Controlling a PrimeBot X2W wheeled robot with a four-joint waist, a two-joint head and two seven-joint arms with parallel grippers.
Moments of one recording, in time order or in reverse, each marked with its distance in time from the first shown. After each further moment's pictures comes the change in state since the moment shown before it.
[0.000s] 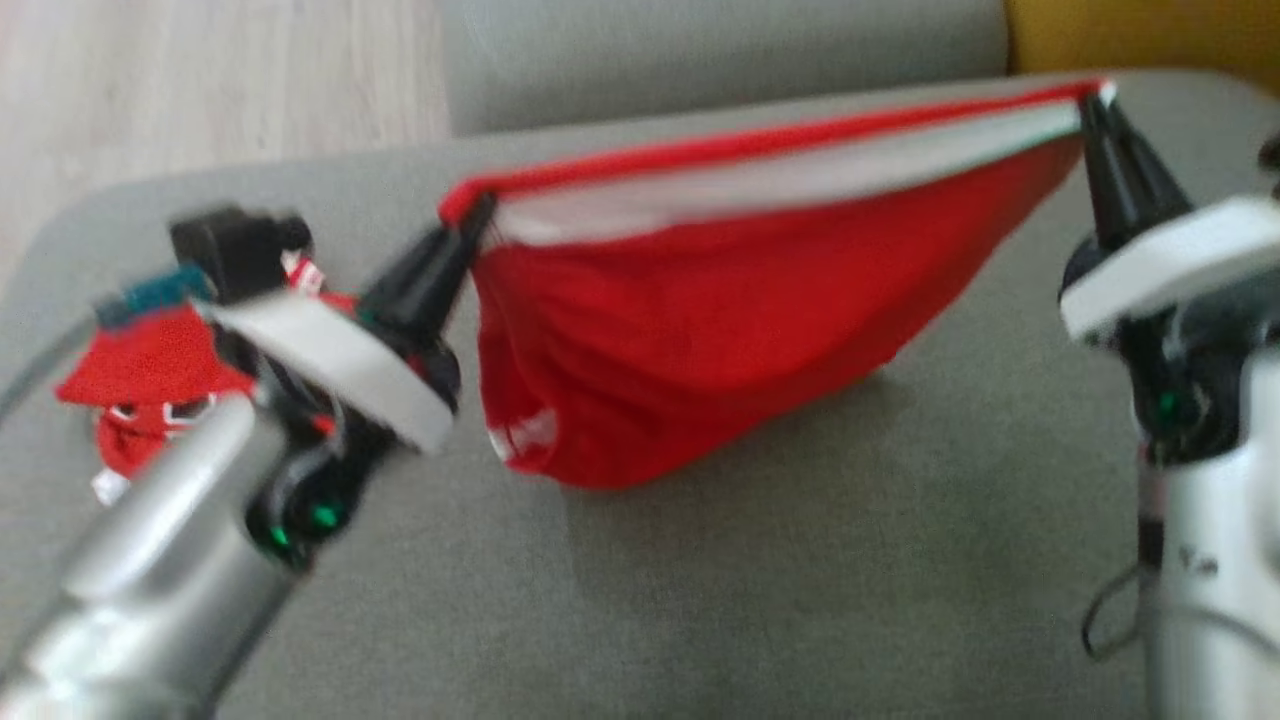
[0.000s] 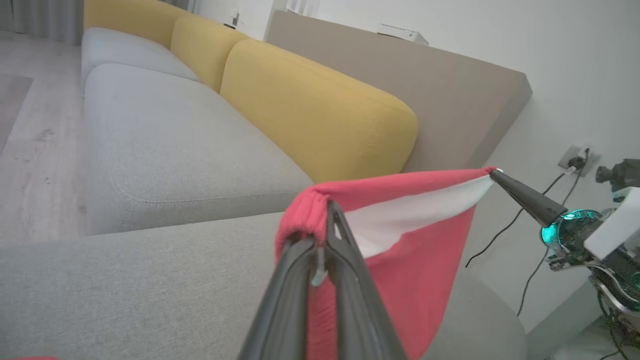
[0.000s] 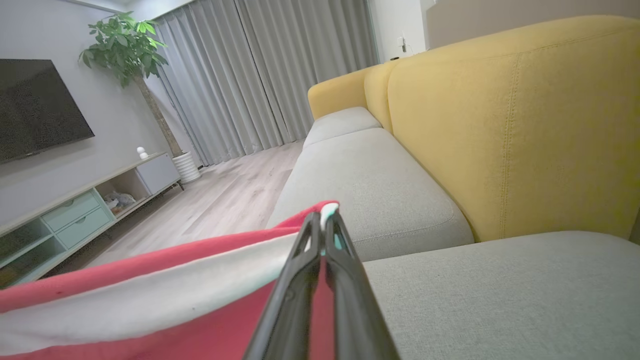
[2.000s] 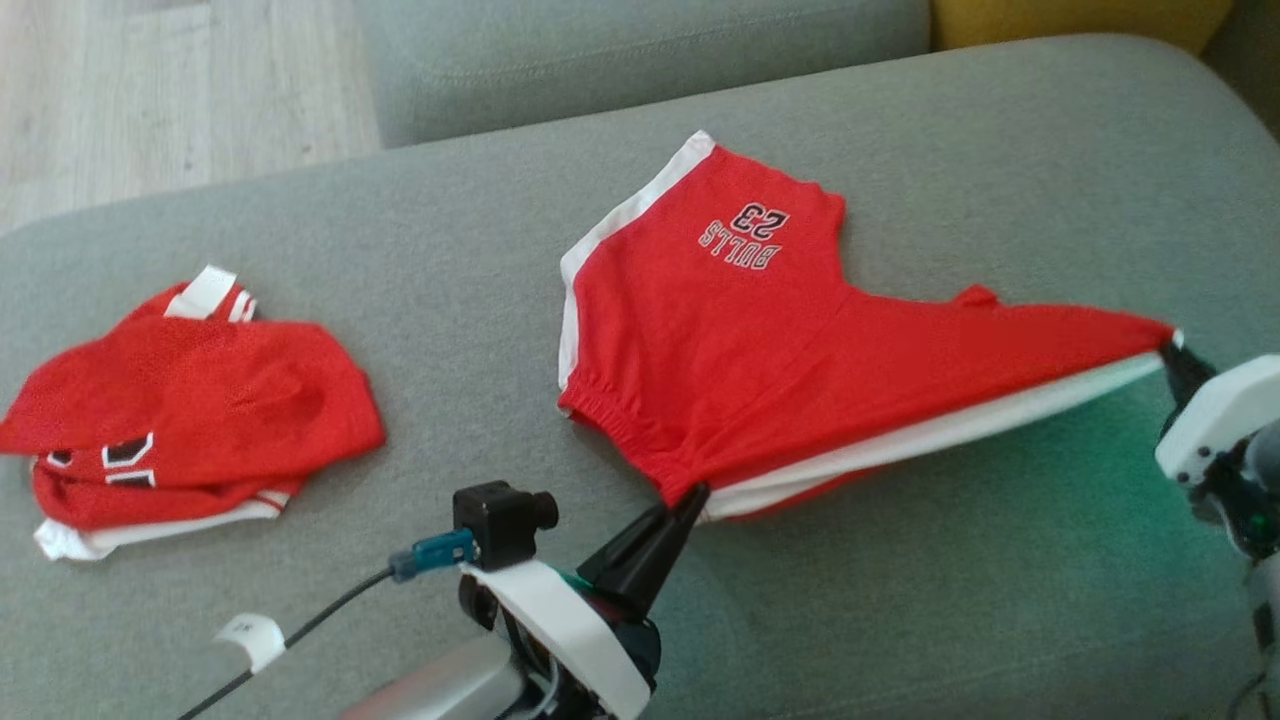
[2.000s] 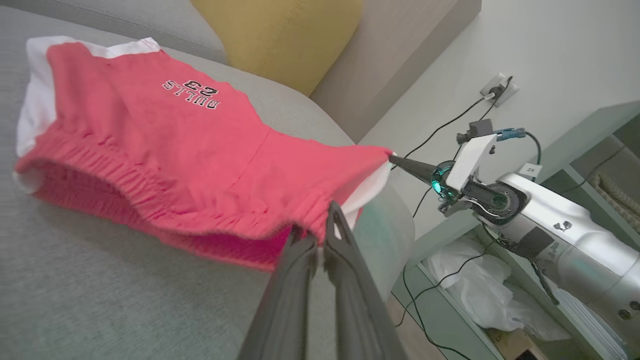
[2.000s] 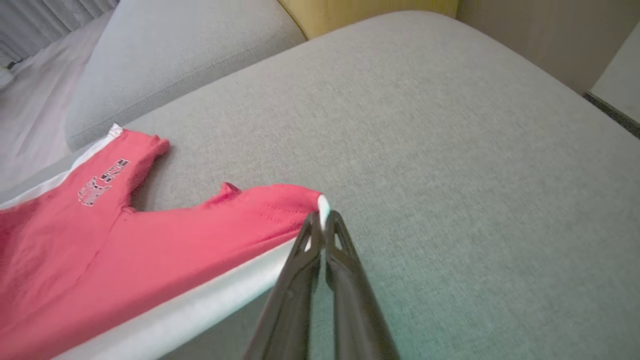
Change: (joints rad) left arm 0.129 -0.168 -0.432 0.146 -0.095 -0.030 -0.266; right arm -0.020 -0.274 0.057 0.662 0.128 0.000 -0.032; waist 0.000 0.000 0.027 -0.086
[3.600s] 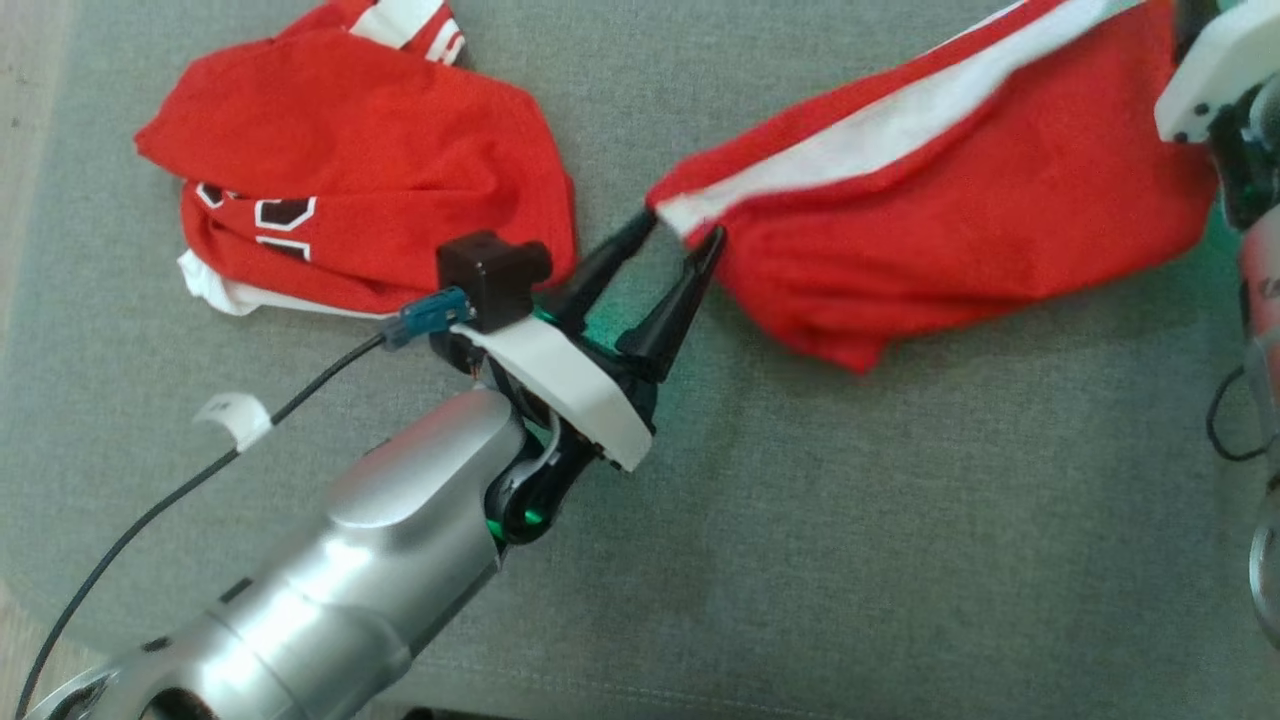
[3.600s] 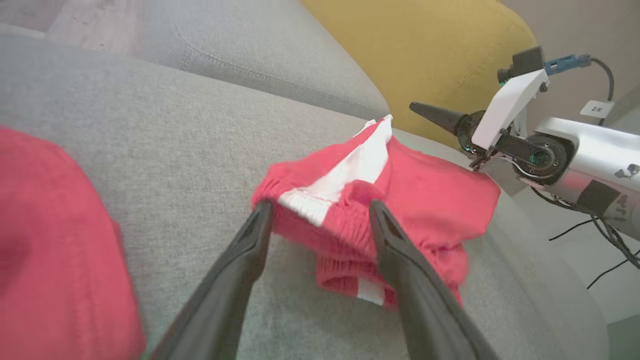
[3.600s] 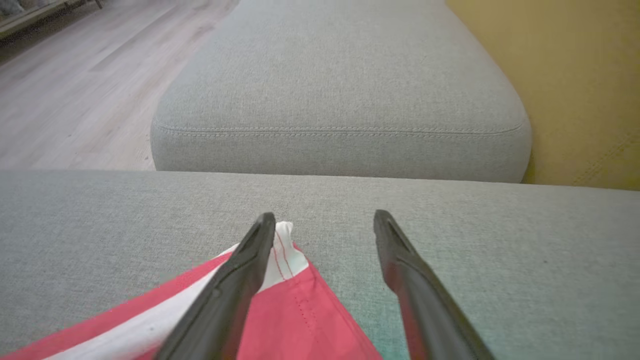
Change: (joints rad) left arm -0.377 -0.110 0.067 0.266 0.095 -0.028 -0.028; right arm -0.661 0.106 -0.123 0.367 -0.541 0.000 -0.276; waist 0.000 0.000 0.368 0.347
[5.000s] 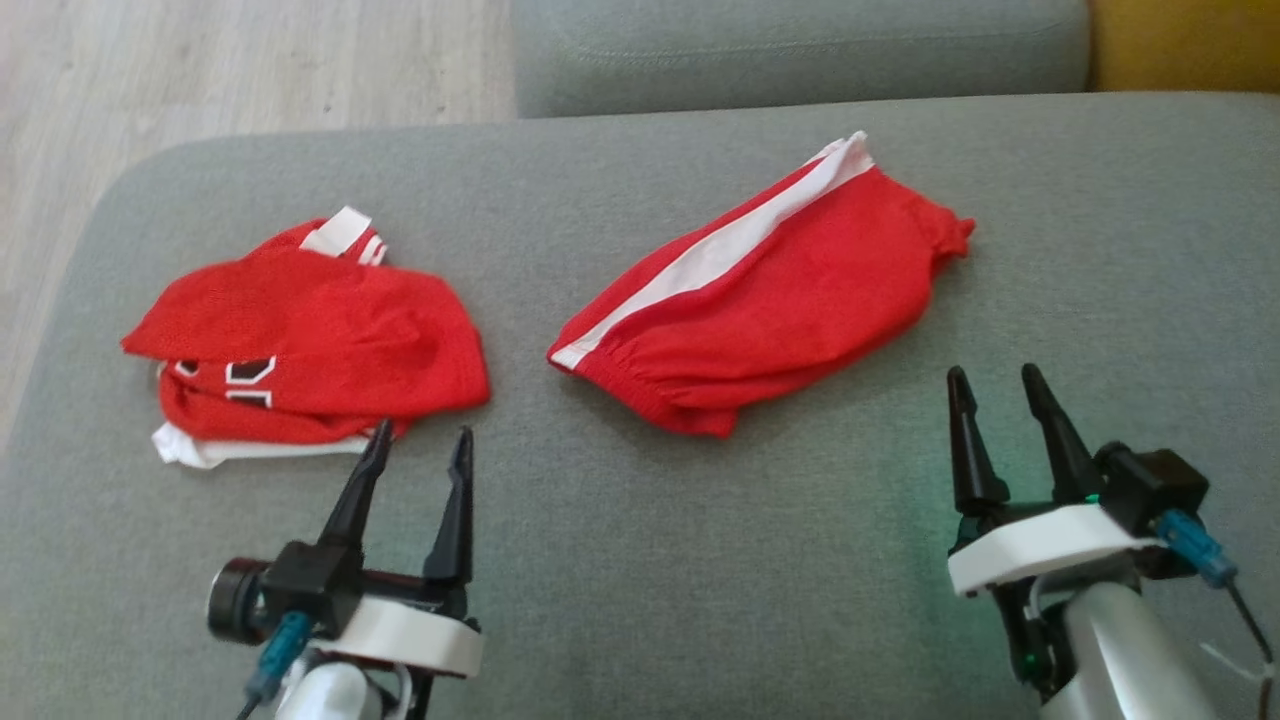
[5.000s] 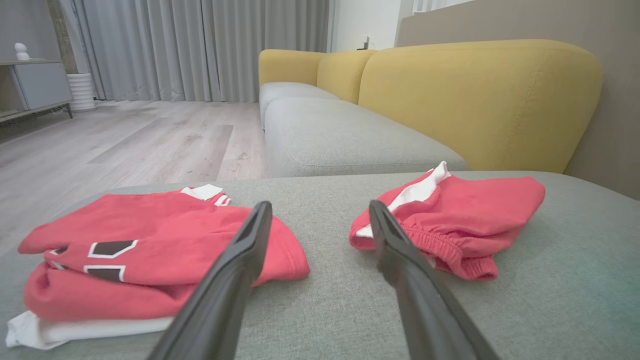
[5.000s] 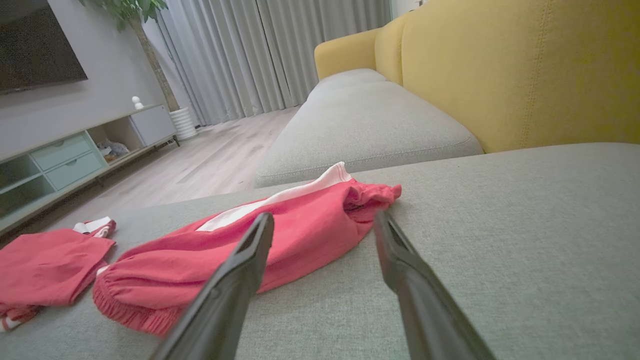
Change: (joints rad) left arm 0.708 -0.004 0.688 -0.214 0.752 0.171 -0.079; right arm 0.947 0.193 0.208 -0.700 0.269 0.000 -0.283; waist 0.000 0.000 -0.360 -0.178
